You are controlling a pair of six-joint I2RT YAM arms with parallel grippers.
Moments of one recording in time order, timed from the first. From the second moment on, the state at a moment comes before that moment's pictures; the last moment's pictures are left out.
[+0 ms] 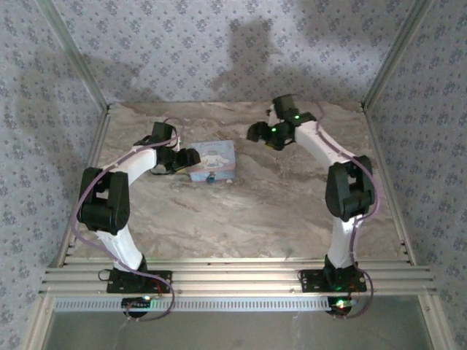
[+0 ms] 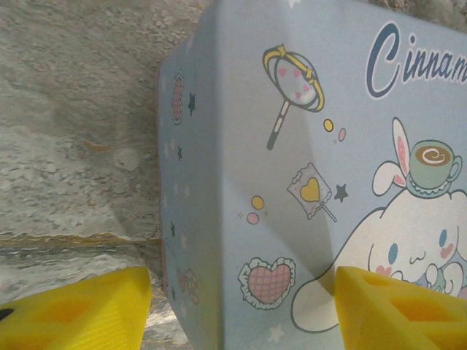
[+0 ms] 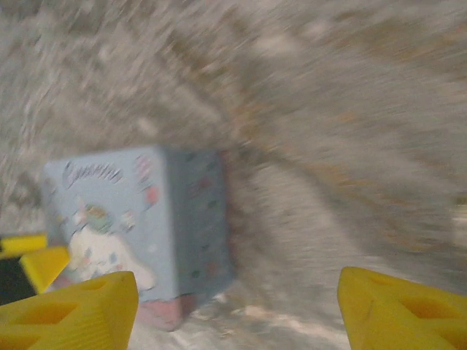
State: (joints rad) left arm -0.22 1.77 1.19 -0.48 0.35 -0.45; right arm 0.31 1.94 1.67 -0.70 -0.34 0.52
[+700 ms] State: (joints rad) left arm -0.35 1.66 1.27 -0.61 0.18 -0.28; right arm 0.34 2.10 1.69 -0.89 0.08 0.75
